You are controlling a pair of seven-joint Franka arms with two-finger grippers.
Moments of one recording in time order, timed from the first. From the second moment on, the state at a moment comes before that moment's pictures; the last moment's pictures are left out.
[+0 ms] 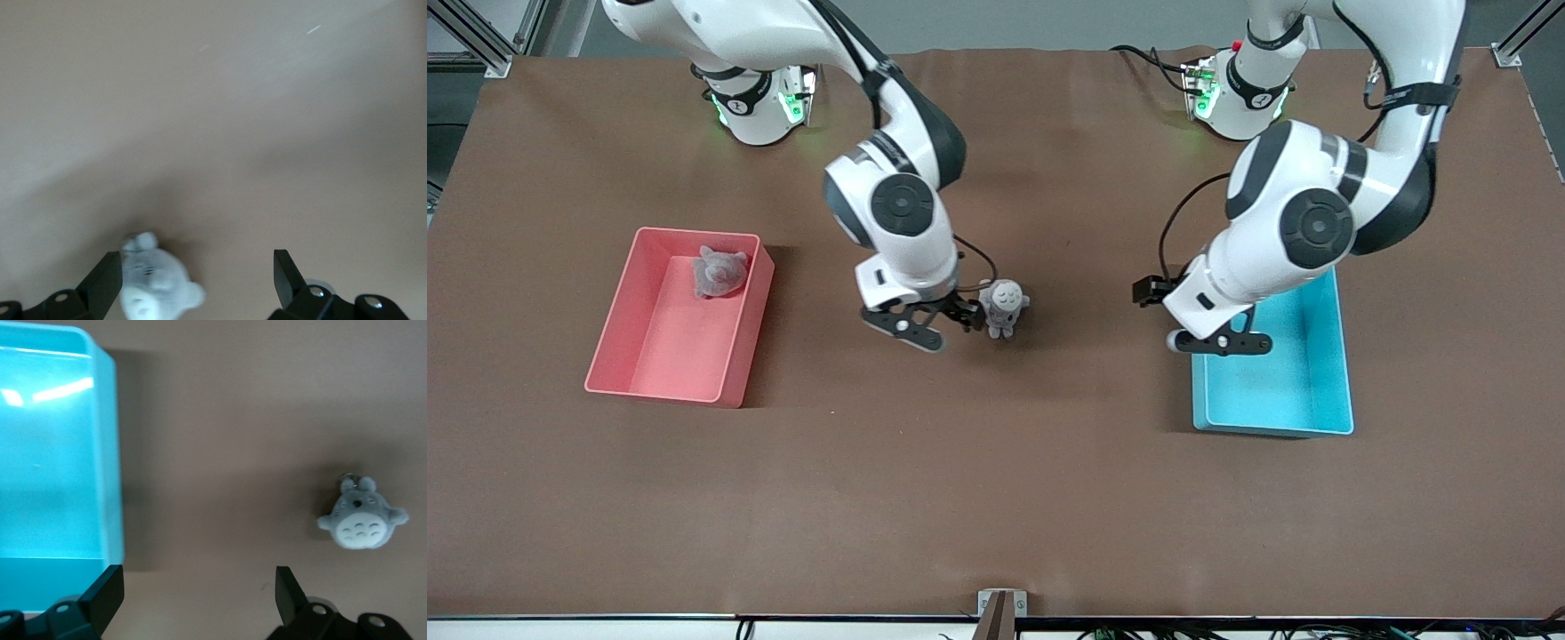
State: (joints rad) left arm -0.37 0.31 -0.09 -1.70 -0.14 1.90 -0.38; right arm 0.58 0.47 0.05 -1.55 -0.02 1.98 1.06
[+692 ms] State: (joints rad) left arm -0.66 0.50 -0.09 -1.70 -0.15 2.29 -0.77; right arm 0.20 0.21 0.05 -1.69 -0.02 1.68 0.60
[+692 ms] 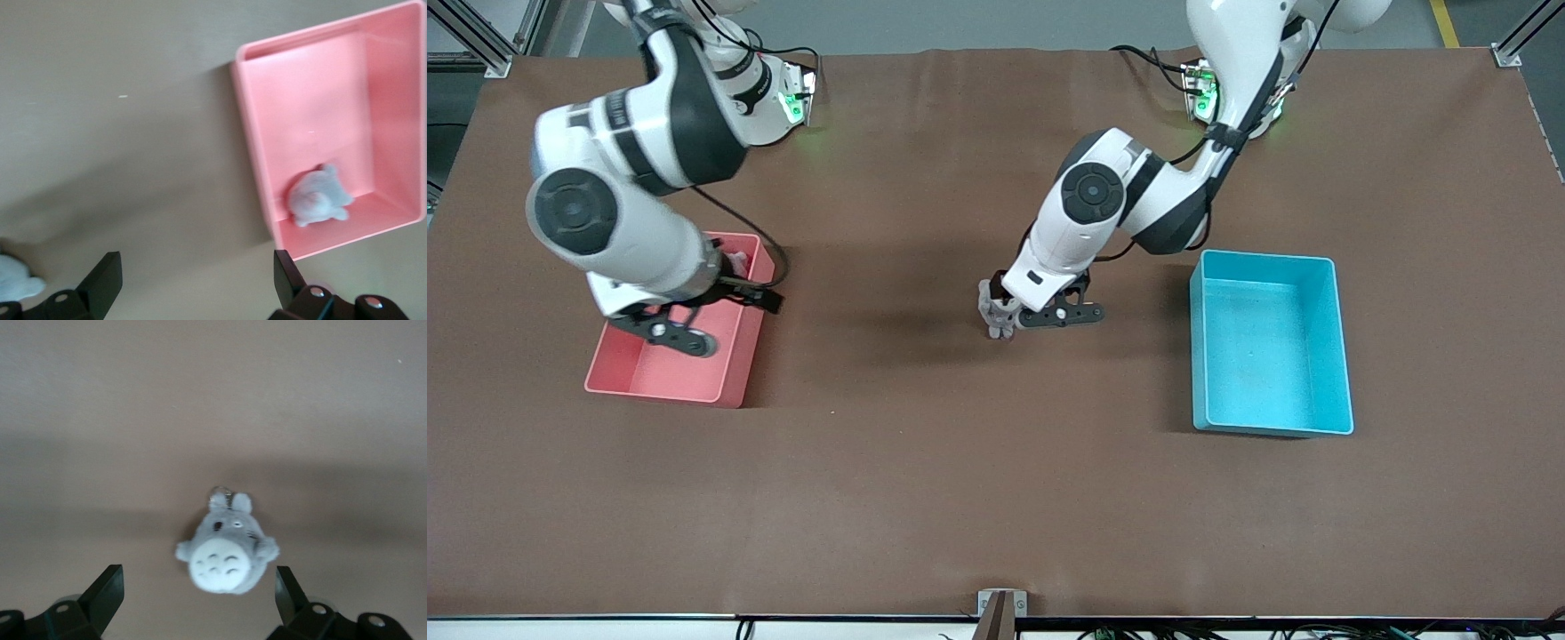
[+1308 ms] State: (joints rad) left arm -0.72 0.64 -0.09 -1.69 -0.15 2.46 -0.79; right arm -0.01 0.20 0.05 -1.91 -0.02 1.85 0.36
